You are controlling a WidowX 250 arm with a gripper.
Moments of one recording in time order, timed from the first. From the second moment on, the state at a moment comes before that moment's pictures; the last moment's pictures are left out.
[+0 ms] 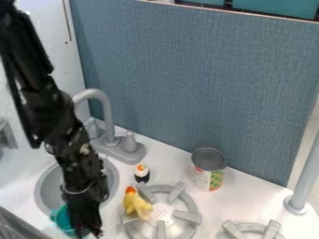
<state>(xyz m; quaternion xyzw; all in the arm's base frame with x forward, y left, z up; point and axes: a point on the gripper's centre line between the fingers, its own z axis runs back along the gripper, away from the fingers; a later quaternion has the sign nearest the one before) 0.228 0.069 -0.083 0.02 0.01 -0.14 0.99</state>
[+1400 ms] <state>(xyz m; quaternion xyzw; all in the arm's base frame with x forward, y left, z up) 0.239 0.029 -0.018 0.04 0.06 -0.16 0.98</state>
